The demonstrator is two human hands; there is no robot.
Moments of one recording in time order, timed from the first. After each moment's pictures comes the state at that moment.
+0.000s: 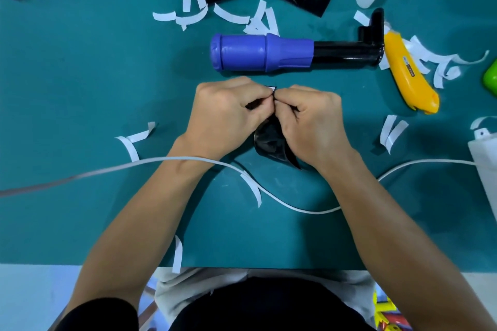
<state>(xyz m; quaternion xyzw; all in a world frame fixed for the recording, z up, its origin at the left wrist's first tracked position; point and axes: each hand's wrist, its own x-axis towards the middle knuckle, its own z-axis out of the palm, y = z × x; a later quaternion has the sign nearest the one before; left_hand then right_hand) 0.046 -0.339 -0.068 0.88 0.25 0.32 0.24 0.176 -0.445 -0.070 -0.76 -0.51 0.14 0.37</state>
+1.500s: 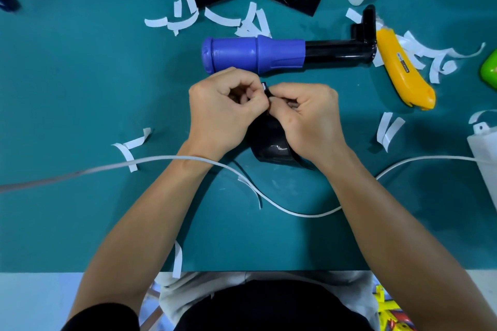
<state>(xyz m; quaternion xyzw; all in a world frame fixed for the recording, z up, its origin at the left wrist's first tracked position) 0.061 -0.345 -0.063 0.74 0.39 0.28 0.46 0.180 -0.441 -0.066 -0.74 -0.41 0.29 0.45</state>
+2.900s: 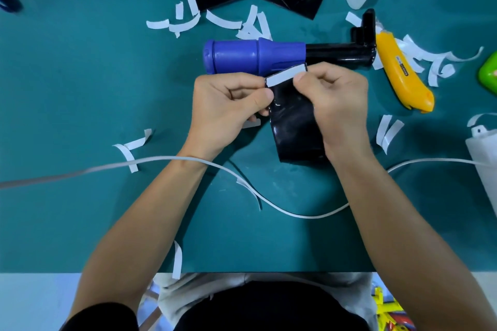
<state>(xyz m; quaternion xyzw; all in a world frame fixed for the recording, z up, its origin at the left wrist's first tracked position) 0.057 -0.340 -0.060 0.63 0.37 0.24 0.64 0.199 -0.445 -0.054 -0.73 -0.18 0.31 0.58</state>
